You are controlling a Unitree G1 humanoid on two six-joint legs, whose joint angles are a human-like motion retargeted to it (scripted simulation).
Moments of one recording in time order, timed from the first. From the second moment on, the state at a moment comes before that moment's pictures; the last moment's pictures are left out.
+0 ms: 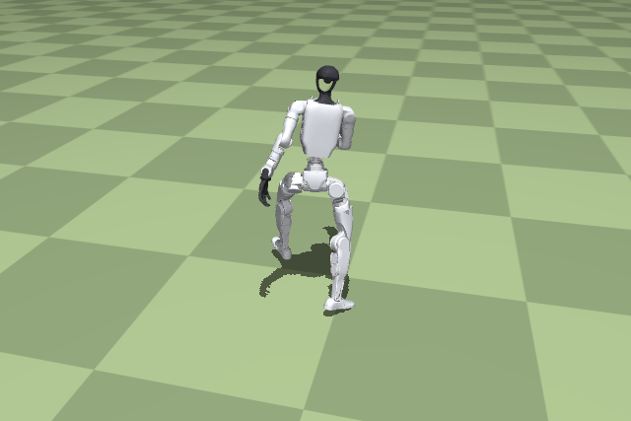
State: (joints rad) left arm 0.40 0.29 0.17 1.24 0.77 0.11 -0.32; right arm -0.33 -0.17 0.01 0.37 0.88 -0.41 0.28; waist 0.28 0.15 -0.02; left_leg -0.82 0.41 0.42 0.60 -0.12 0.09; right_leg 0.17 -0.26 -0.80 0.29 -0.09 0.26
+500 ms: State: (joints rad) left arm 0.44 0.17 0.04 1.57 0.99 -0.07 -0.70; right arm -1.11 -0.23 -0.04 -0.06 1.23 -0.49 0.28; waist 0.33 -0.06 -0.09; left_leg -1.02 0.40 0.29 0.81 -0.26 -0.06; right_leg 0.11 -0.25 -0.60 0.14 0.51 0.26
